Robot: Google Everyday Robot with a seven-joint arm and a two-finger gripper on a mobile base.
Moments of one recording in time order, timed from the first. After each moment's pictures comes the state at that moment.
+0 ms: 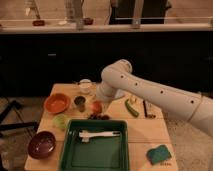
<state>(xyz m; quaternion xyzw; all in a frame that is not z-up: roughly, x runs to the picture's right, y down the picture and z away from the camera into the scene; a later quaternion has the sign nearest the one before) -0.034 0.080 0.733 -0.19 -0.29 -0.39 0.86</state>
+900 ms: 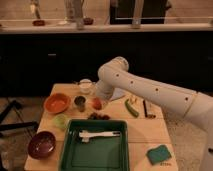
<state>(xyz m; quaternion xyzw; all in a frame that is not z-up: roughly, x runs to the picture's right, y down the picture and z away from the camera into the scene) -0.038 0.055 0.752 -0.17 -0.25 -0.41 0.86</state>
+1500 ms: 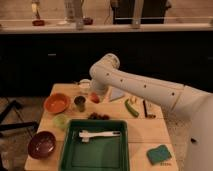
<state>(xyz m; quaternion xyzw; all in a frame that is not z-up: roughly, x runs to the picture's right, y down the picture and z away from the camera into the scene) -0.052 0.031 0.779 -0.14 -0.20 -0.45 0.86</state>
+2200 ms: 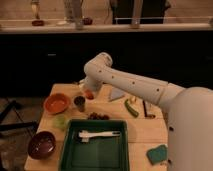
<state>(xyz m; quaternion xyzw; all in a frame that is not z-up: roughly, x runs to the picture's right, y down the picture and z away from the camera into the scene) -0.092 0.016 0.814 -0.13 -0.24 -0.48 0.84</state>
